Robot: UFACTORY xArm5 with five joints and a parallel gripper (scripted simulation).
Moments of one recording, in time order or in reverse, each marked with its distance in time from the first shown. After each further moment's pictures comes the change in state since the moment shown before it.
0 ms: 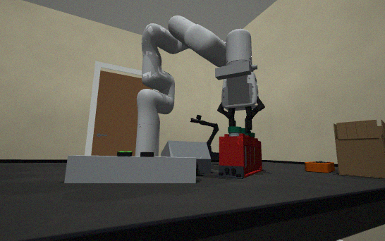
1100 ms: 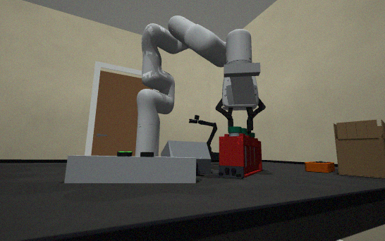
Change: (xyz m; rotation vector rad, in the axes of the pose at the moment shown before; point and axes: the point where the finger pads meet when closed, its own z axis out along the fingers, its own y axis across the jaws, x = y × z) arm 0.000 0.000 0.000 0.000 0.000 -0.335
